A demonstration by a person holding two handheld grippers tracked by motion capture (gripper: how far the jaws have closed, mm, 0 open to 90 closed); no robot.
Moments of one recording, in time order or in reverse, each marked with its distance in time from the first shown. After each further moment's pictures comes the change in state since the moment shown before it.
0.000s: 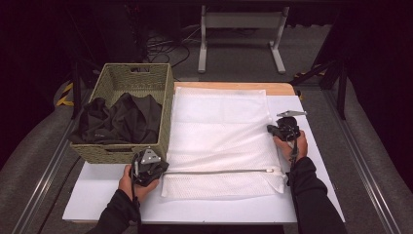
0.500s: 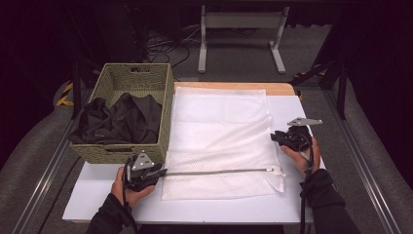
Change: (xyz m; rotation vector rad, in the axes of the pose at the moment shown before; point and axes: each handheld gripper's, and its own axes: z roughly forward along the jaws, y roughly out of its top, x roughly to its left) left arm -0.005 -0.016 -0.028 -0.043 -0.043 0.070; right arm 0.005 -0.025 -0.062 -0.051 0.136 -0.055
